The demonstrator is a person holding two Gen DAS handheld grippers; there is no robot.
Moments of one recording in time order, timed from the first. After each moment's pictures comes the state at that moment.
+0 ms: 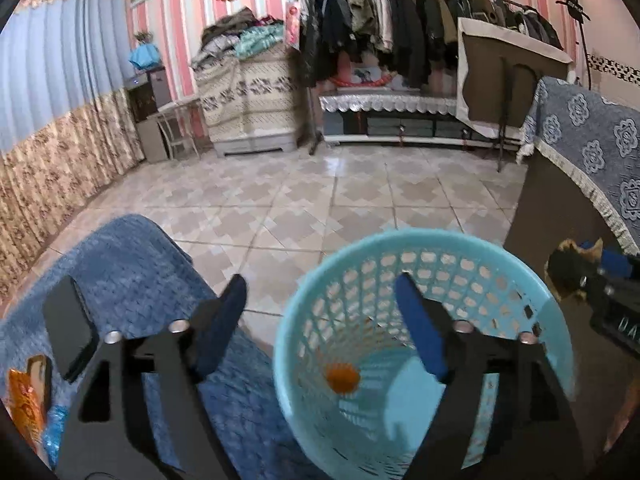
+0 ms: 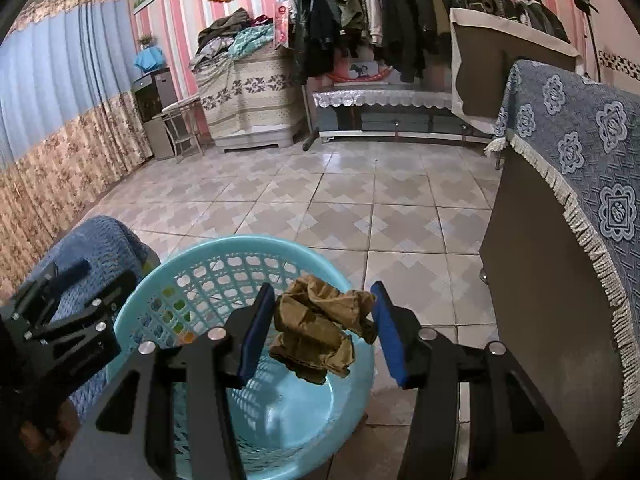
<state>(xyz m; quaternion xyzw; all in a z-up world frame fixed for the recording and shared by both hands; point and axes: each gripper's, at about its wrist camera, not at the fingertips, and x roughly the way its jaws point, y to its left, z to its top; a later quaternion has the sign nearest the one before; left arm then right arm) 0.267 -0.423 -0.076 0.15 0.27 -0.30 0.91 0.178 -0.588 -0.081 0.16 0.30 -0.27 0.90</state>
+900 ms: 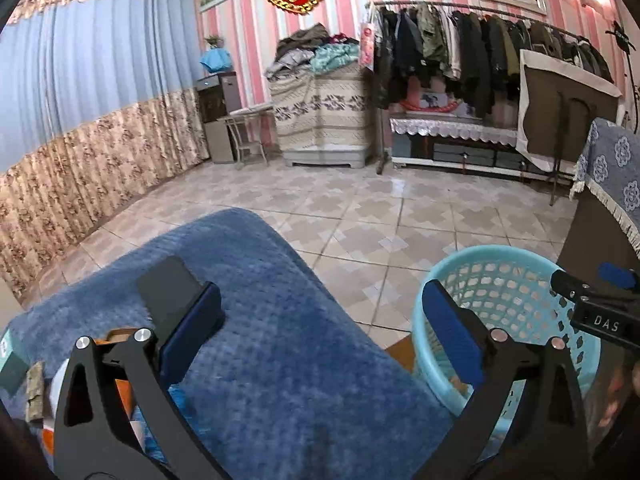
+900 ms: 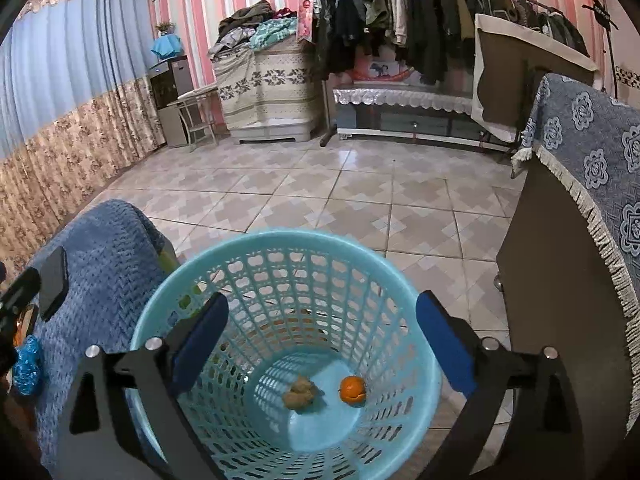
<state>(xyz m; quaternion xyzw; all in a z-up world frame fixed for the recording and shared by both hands) 0.266 -0.312 -0.035 0.11 0.24 -0.19 0.95 0.207 -0.555 -0.078 0.13 0.30 -0.25 0.91</state>
